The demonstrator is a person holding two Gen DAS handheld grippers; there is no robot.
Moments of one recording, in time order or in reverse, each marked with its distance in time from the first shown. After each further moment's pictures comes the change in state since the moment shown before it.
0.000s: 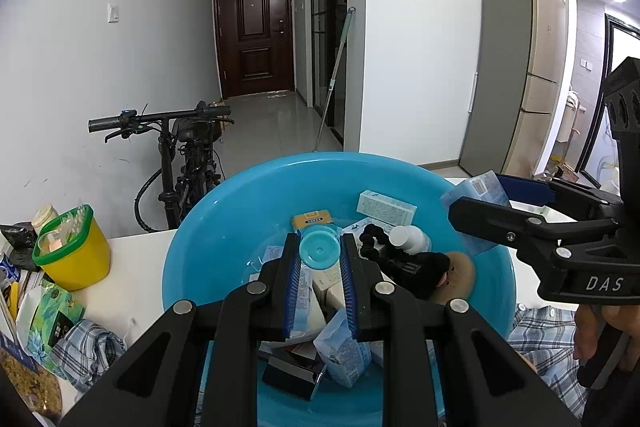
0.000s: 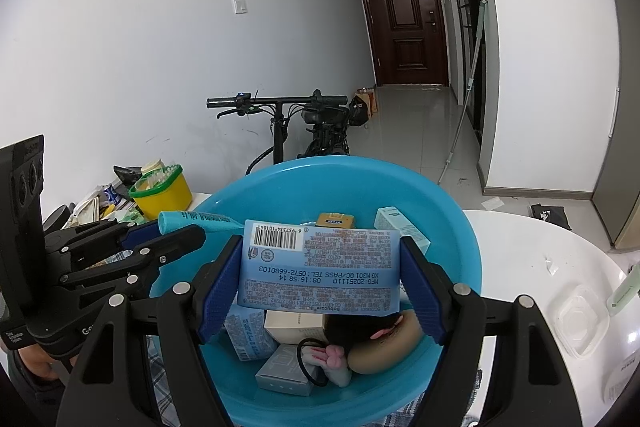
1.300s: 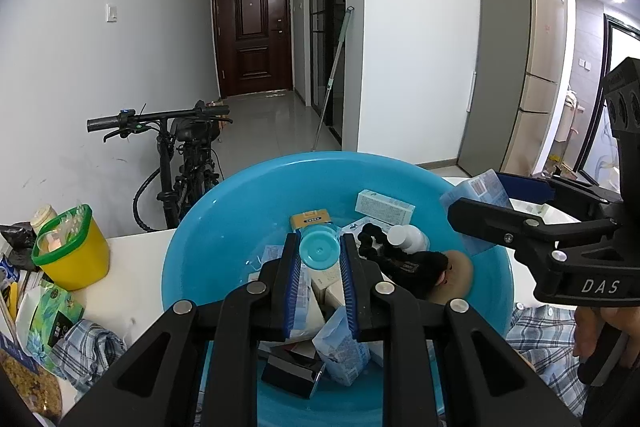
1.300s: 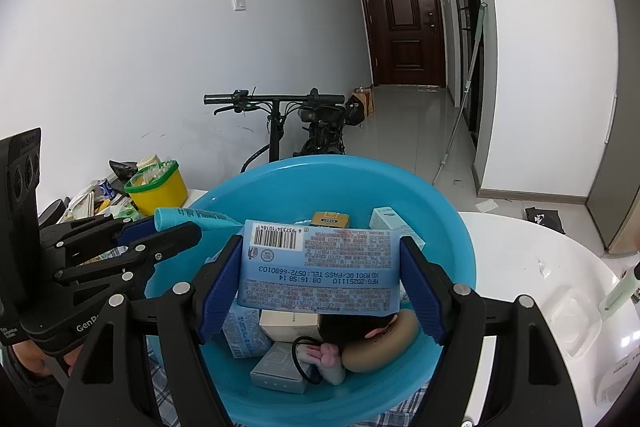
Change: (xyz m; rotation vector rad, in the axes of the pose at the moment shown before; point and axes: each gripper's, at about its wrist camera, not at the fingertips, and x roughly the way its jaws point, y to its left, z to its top) left arm 0.002 -0.001 0.000 0.004 0.004 -0.008; right arm -0.001 0.001 0.002 -0.024 0.008 -0.023
